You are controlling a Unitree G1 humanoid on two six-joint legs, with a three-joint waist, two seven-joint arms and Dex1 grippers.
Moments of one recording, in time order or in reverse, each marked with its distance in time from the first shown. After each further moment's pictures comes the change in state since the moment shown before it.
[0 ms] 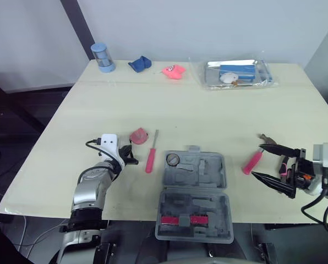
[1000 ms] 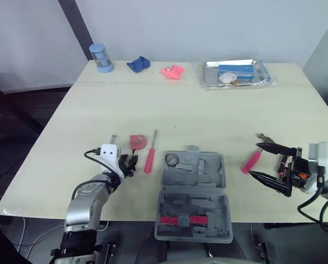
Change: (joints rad) left arm 0.169 -0.006 -0.012 -0.262 -0.019 0.091 -0.007; right arm -0.019 0.007 0.026 0.000 -0.009 -0.011 -0.022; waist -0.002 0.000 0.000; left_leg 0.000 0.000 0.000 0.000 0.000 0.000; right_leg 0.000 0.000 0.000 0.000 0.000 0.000
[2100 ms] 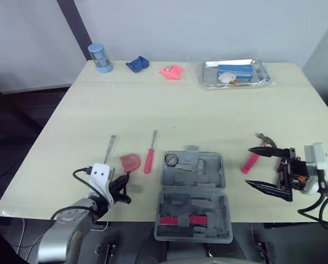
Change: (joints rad) left arm 0.394 0.096 0.044 -0.410 -0.110 0.158 -0.080; right arm -0.046 -0.043 0.053 -0.024 0.014 0.023 0.121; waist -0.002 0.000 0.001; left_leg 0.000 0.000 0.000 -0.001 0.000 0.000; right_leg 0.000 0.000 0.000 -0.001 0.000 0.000
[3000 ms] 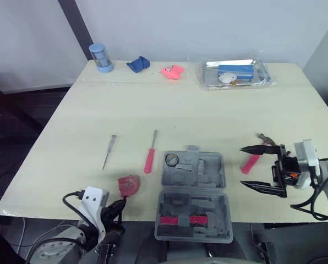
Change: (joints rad) left arm 0.236 0.002 0.051 -0.163 -0.093 0.033 -0.034; right arm -0.112 0.011 0.075 0.078 -0.029 -0.030 0.079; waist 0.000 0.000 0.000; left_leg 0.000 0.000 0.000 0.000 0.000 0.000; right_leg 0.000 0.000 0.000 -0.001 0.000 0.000
